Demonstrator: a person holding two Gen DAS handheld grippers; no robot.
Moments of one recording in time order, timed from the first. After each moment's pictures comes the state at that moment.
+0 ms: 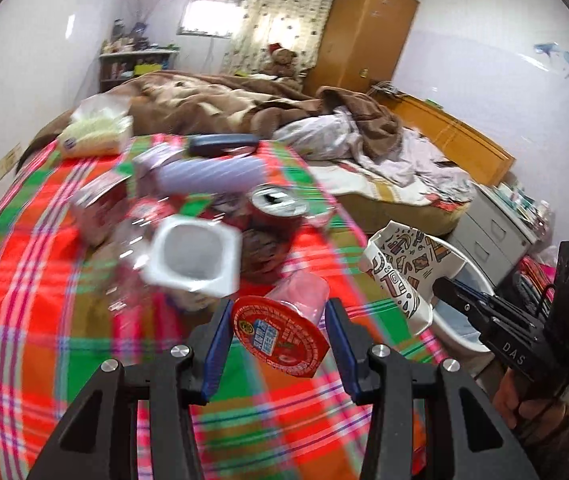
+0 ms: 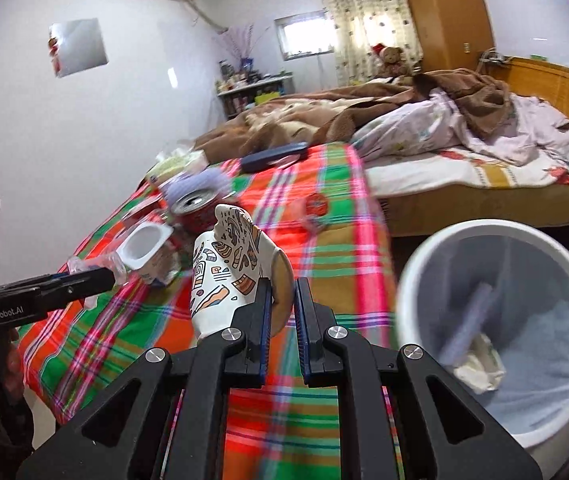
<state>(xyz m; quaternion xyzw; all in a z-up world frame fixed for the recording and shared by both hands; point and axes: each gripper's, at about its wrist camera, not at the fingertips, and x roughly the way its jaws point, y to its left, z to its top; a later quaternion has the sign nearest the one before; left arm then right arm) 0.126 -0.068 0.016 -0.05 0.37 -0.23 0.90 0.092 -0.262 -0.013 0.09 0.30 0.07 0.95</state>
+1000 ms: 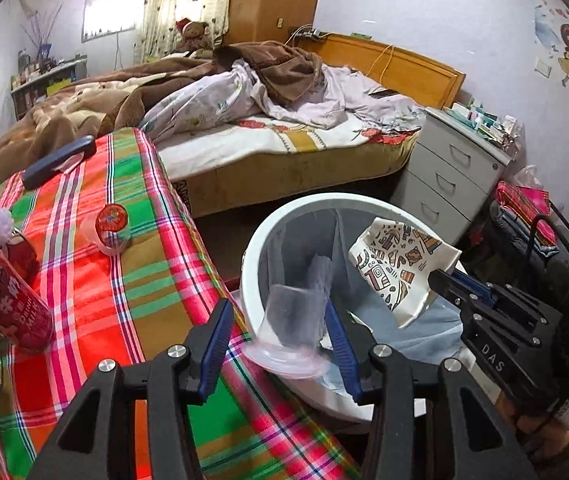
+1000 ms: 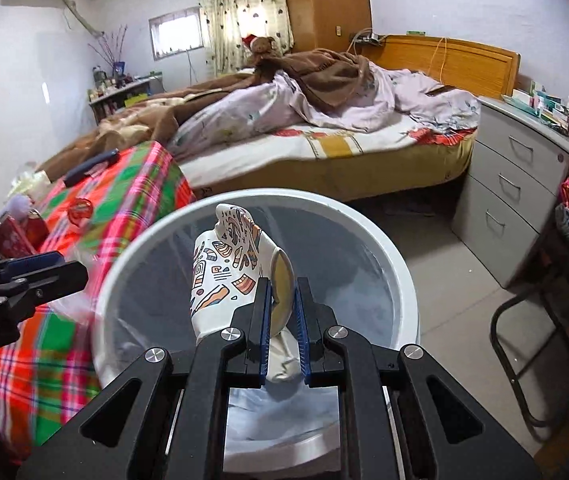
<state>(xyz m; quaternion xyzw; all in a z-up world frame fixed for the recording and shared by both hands) 0.143 -0.295 -0.016 0.06 0.40 -0.32 0.86 0.074 -0.395 -0.043 0.09 0.34 -0.14 0.93</state>
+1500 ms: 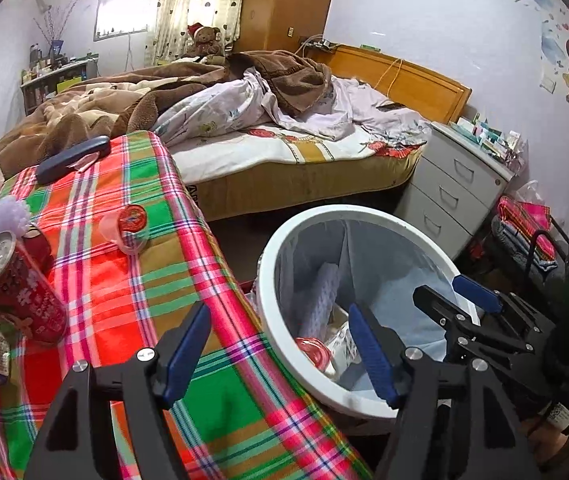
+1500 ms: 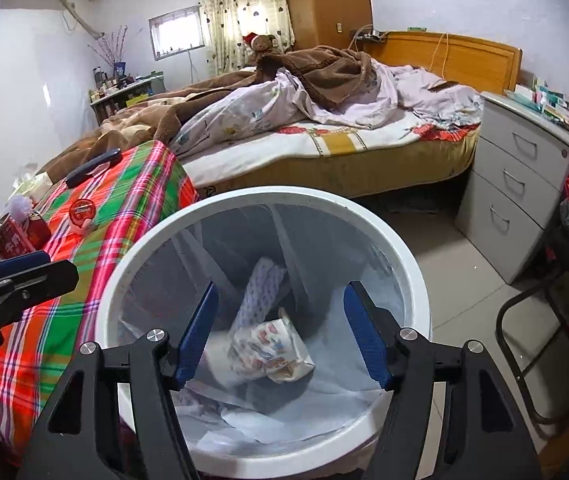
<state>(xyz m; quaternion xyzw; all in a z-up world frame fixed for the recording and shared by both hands) 0.142 -0.271 -0.006 0.04 0.39 -0.31 0.87 0.069 -0.393 -0.041 0.10 0.33 -0.14 0.93</state>
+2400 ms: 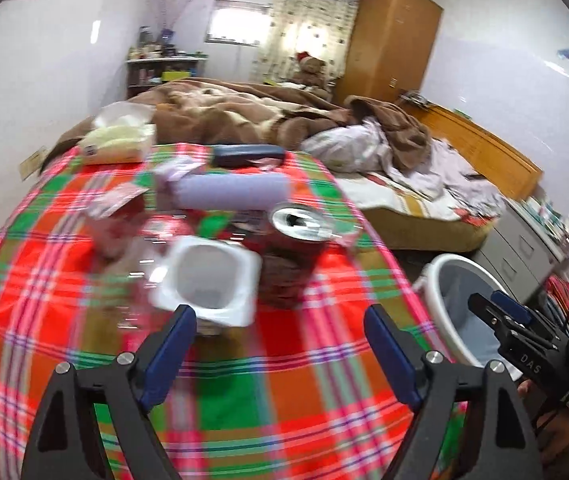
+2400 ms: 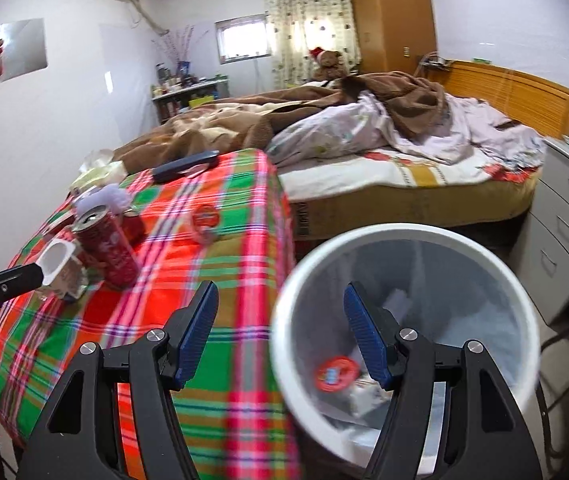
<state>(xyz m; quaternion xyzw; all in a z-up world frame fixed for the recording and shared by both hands) 0.144 -0.058 0.012 -0.06 0.36 -0.16 0.92 0.100 -0.295 -0.019 0.07 0.31 -0.04 0.95</state>
